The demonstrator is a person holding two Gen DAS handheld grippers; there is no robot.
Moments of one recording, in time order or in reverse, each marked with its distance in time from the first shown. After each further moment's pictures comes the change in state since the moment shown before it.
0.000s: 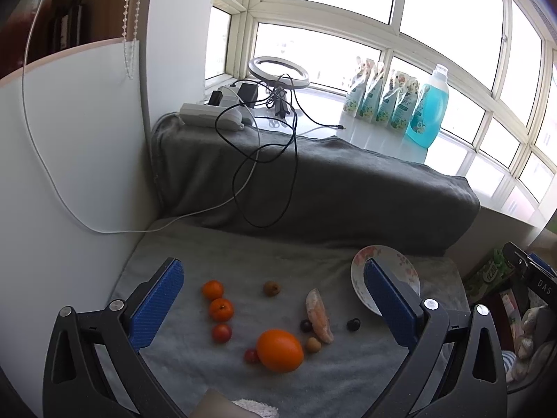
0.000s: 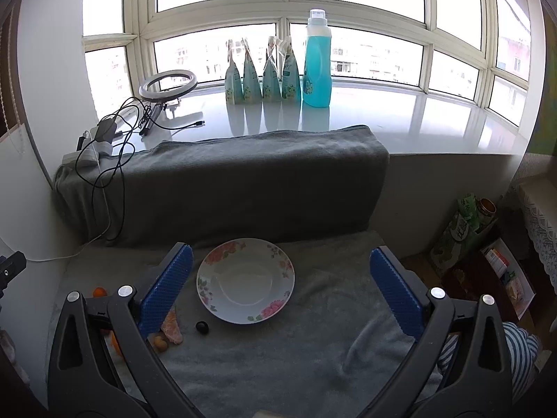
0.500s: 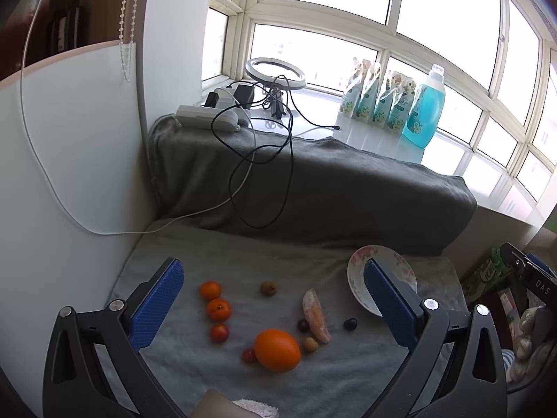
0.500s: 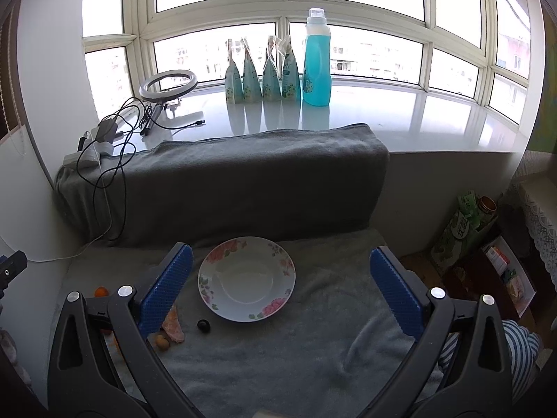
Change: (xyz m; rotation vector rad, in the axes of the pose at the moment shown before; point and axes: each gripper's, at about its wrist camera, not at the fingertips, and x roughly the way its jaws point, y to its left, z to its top) left arm -0.002 -0.003 -0.001 0.007 -0.002 -0.011; right arm 0.000 0.000 -0.001 0.003 0.000 0.000
